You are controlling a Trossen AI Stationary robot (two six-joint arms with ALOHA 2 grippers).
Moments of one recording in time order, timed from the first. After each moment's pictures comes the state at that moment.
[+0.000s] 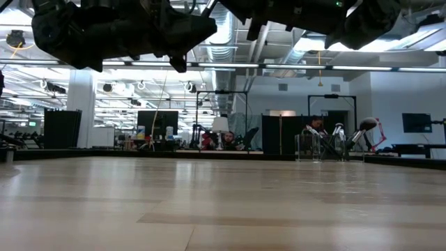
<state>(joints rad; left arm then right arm) -0.07 1.54 0.46 1.21 0.12 -0.07 0.11 1.71 0.80 1.17 0.05 -0.06</state>
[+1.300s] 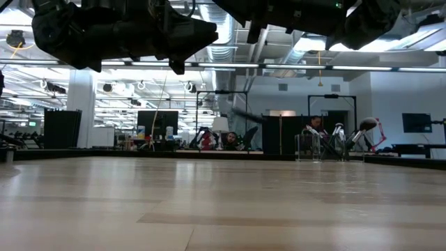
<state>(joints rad) -0.06 1.54 0.46 1.20 0.05 -0.06 0.11 1.71 0.80 1.13 0.05 -0.06</state>
